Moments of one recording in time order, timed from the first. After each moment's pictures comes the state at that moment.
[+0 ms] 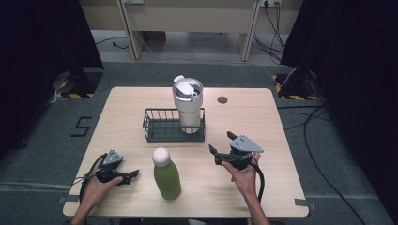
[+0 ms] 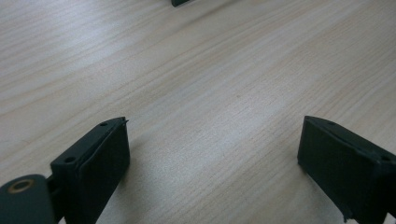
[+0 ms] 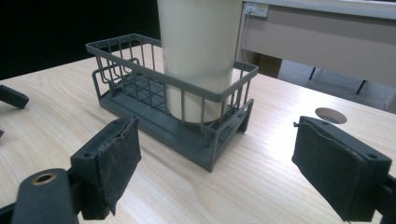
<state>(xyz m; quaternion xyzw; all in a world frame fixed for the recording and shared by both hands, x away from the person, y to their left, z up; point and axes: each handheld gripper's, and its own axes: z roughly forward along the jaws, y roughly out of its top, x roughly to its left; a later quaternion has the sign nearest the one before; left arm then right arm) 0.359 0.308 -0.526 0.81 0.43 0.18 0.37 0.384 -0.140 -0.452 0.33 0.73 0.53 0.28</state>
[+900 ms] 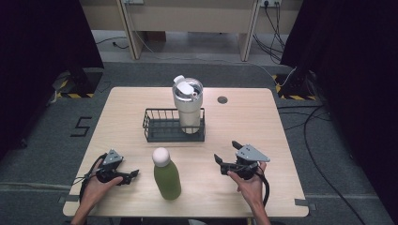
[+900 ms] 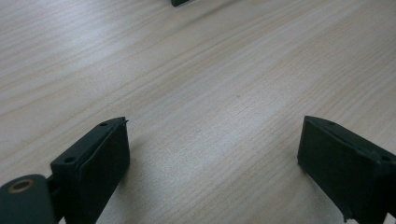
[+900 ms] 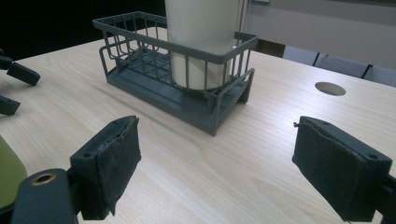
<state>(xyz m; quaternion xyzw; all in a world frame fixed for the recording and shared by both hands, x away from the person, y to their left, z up) 0.359 0.308 -0.526 0.81 0.43 0.18 0.37 0.359 -0.157 -0.466 0.35 0.74 0.52 0.25</state>
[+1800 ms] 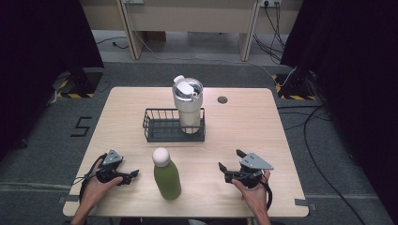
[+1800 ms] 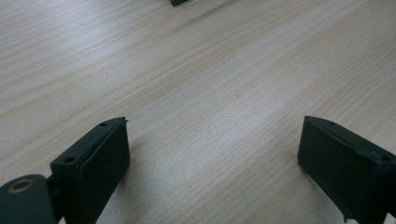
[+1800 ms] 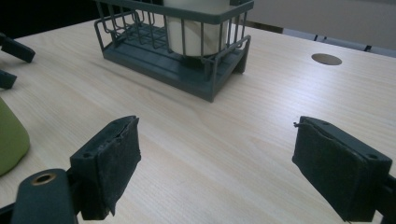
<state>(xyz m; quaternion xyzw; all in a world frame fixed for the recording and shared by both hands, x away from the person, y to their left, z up) 0.359 0.308 -0.526 0.81 0.42 0.18 0.37 0.342 -0.171 -0.484 0.36 0.75 0.50 0.25</state>
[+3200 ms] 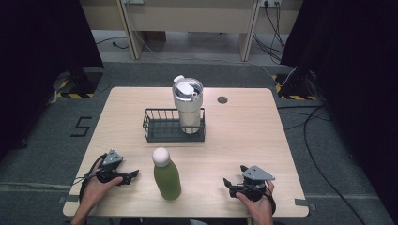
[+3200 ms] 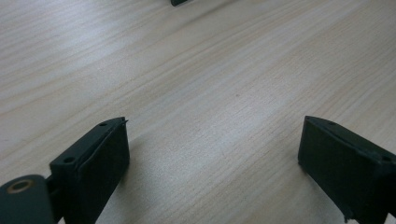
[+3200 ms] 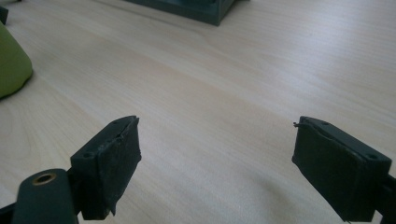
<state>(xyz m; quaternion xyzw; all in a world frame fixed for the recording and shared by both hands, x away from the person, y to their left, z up) 0.359 0.308 -0.526 0.81 0.42 0.18 0.37 0.316 -0.186 -0.514 0.40 0.78 0.44 0.20</state>
